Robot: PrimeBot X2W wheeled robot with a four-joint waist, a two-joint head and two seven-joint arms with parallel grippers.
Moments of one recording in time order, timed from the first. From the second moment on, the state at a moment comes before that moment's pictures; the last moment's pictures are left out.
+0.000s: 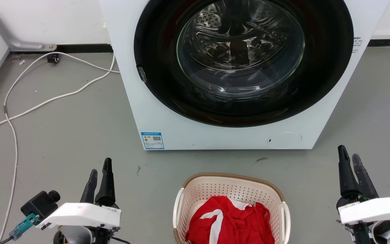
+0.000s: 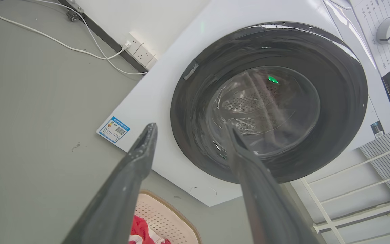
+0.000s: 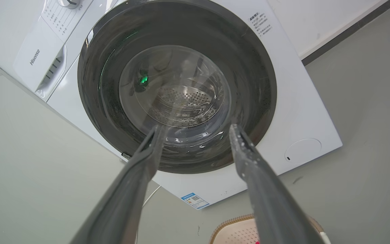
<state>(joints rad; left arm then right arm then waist) -0.04 0.05 0.02 0.13 -0.86 -0.03 -0.06 -0.03 -0.05 -0.08 0.07 0.77 0.13 -0.06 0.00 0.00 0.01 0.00</state>
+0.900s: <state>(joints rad) -0.01 0.07 -0.05 0.07 -0.51 0.02 -0.14 0.02 -0.05 -0.08 -0.01 0.38 0.13 -0.15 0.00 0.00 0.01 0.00</state>
